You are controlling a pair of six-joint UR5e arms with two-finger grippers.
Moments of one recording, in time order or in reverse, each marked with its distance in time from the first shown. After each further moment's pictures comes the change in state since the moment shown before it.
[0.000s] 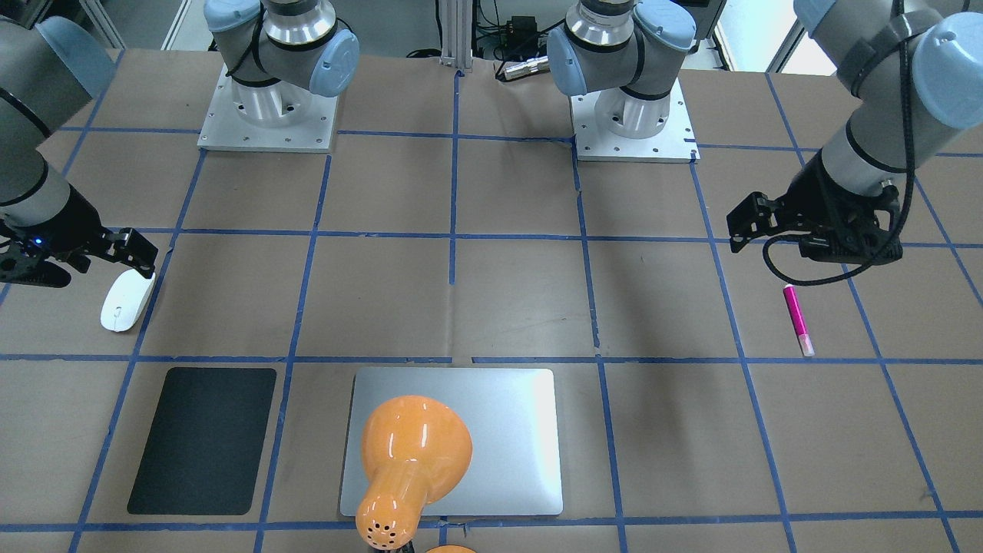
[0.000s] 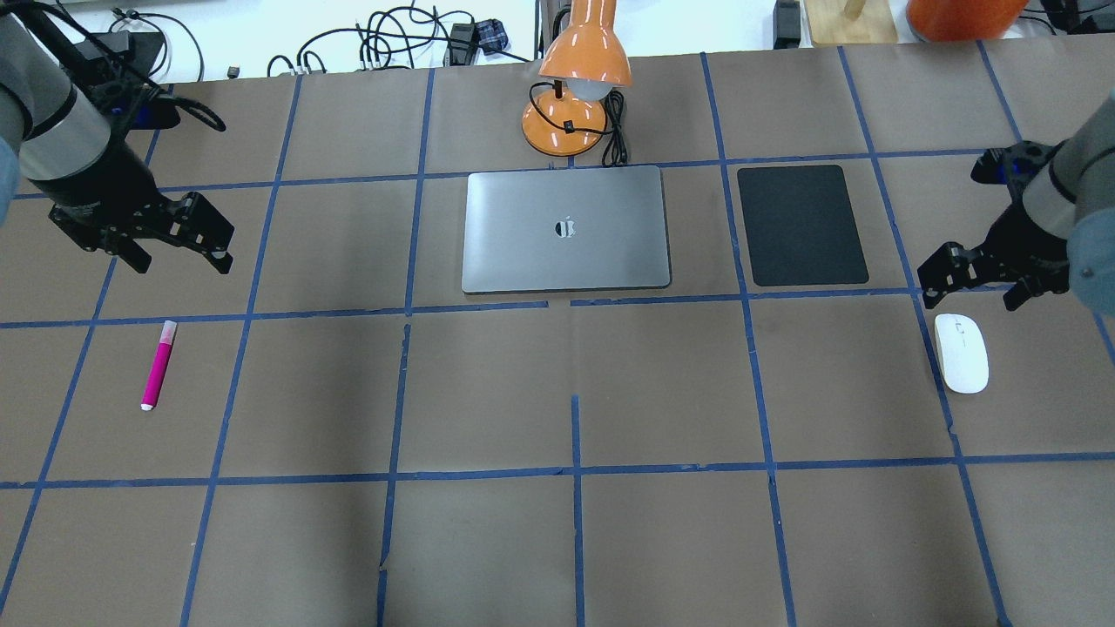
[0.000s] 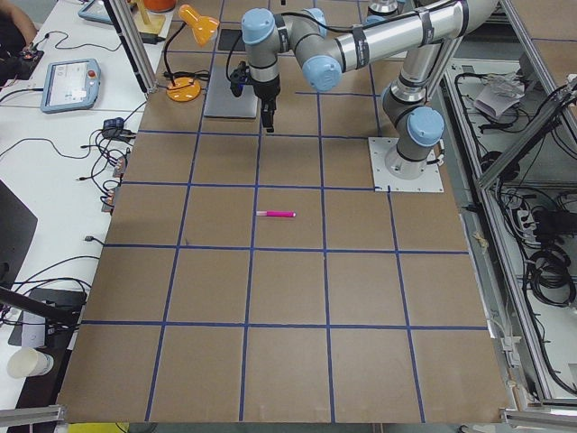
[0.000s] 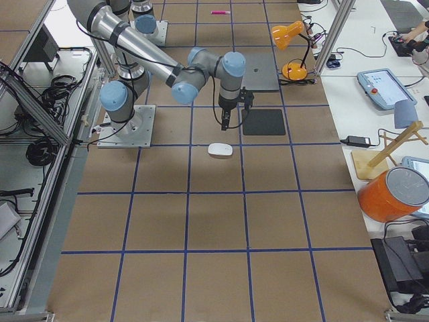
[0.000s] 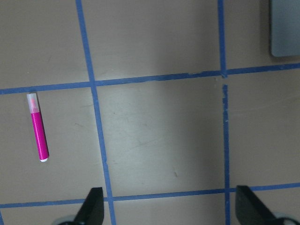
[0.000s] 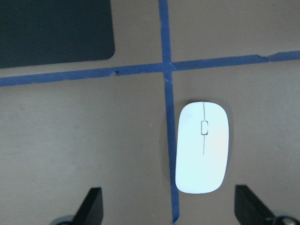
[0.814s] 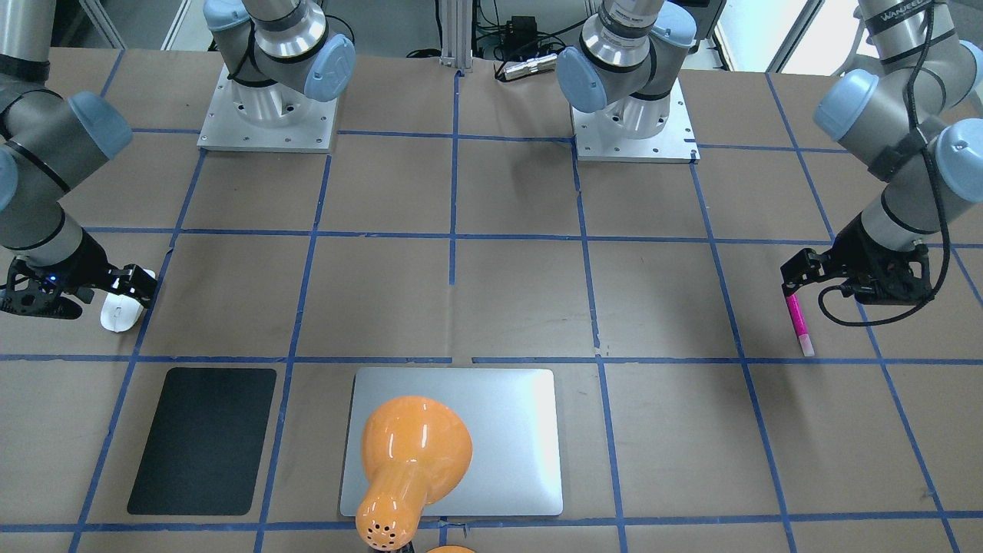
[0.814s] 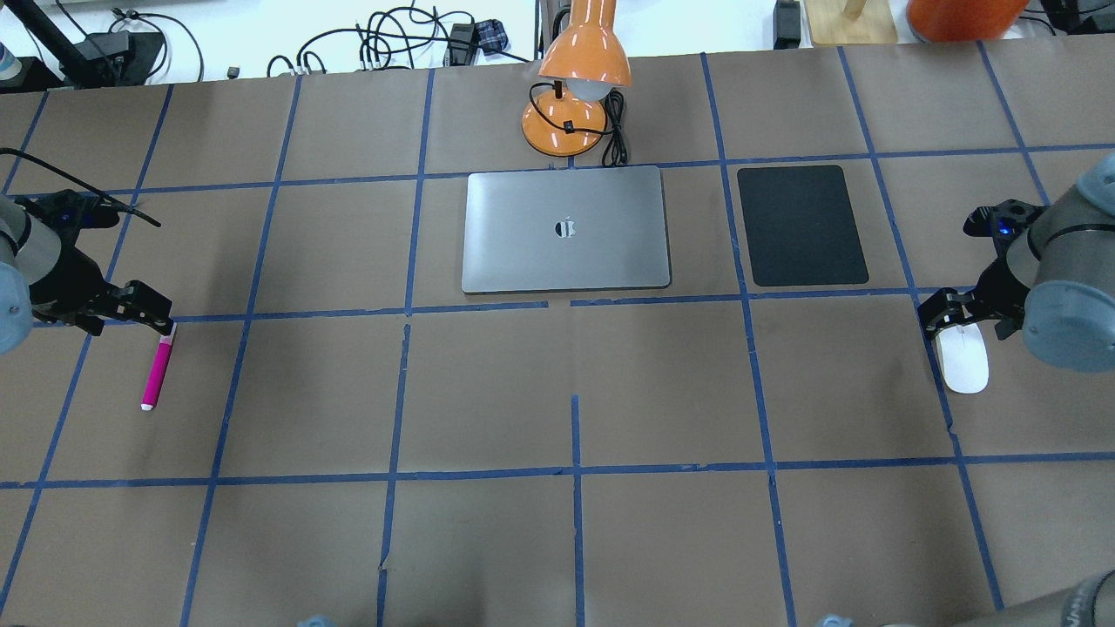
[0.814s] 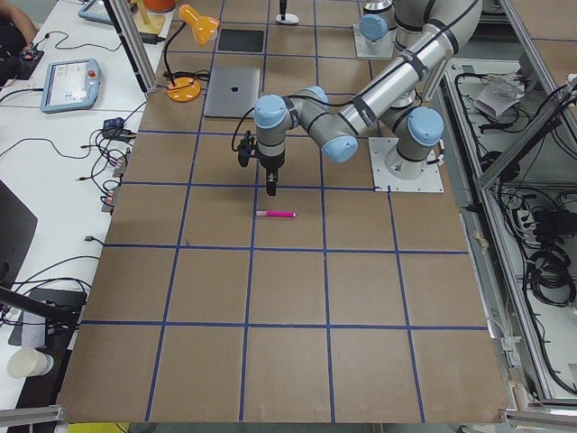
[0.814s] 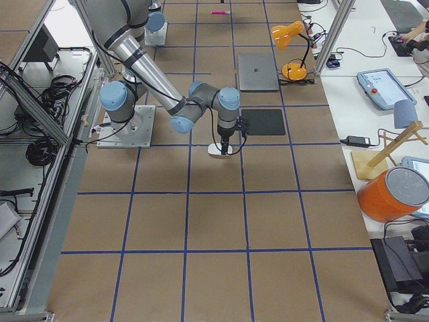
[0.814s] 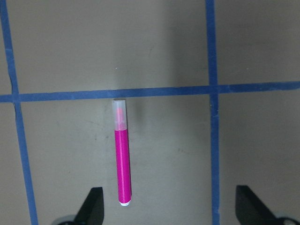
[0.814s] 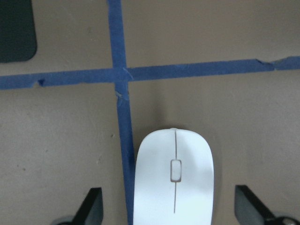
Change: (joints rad) left arm 0.259 -0.134 -0.218 0.415 0.002 0.211; right arm -0.053 0.134 0.069 -0.219 -0.008 -0.065
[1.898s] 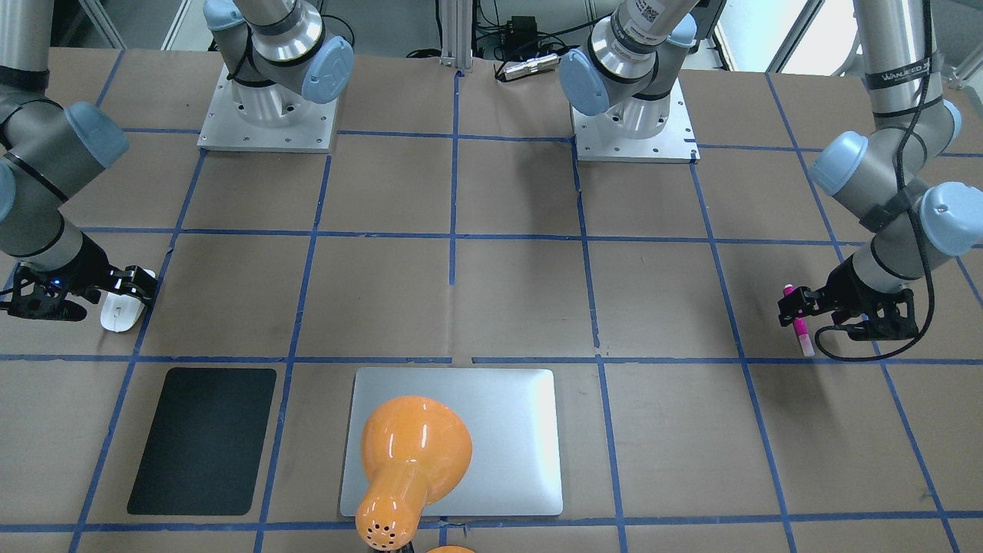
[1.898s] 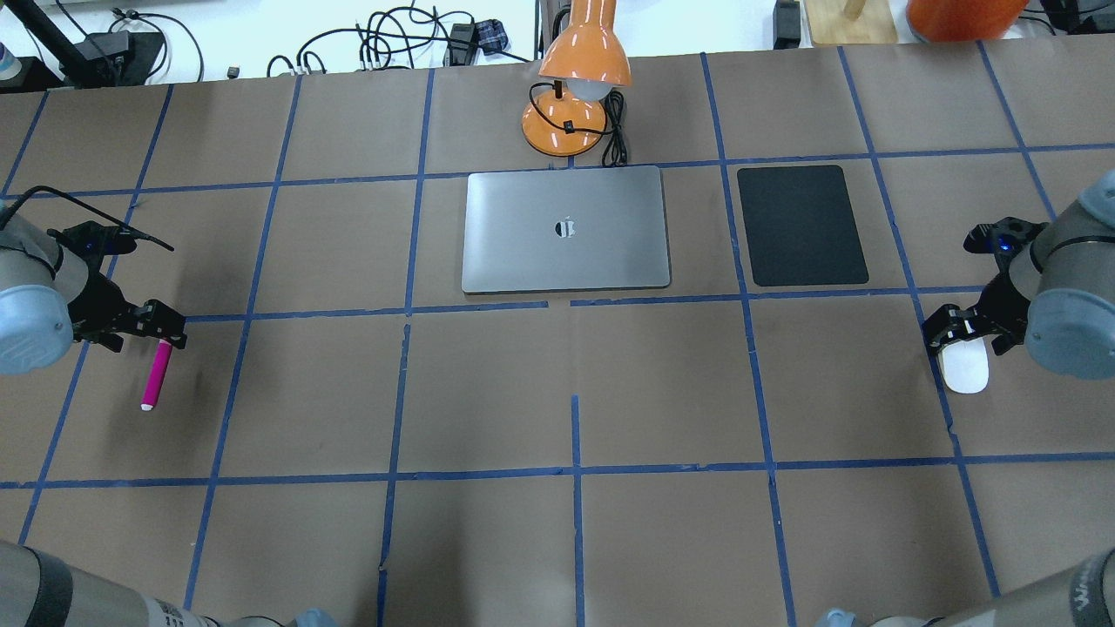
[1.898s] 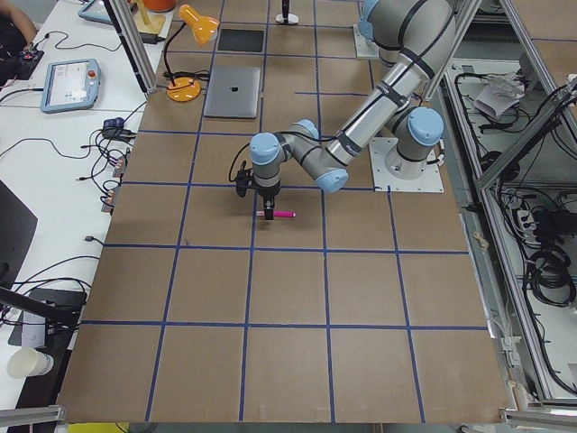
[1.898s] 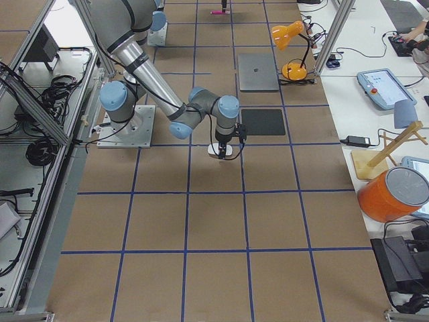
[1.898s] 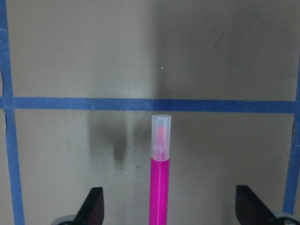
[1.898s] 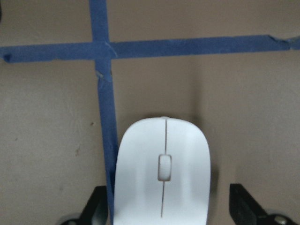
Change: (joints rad) left arm 0.026 -0.163 -0.005 0.160 -0.002 -0.005; right arm -0.034 0.036 0.008 -0.002 0.001 -0.055
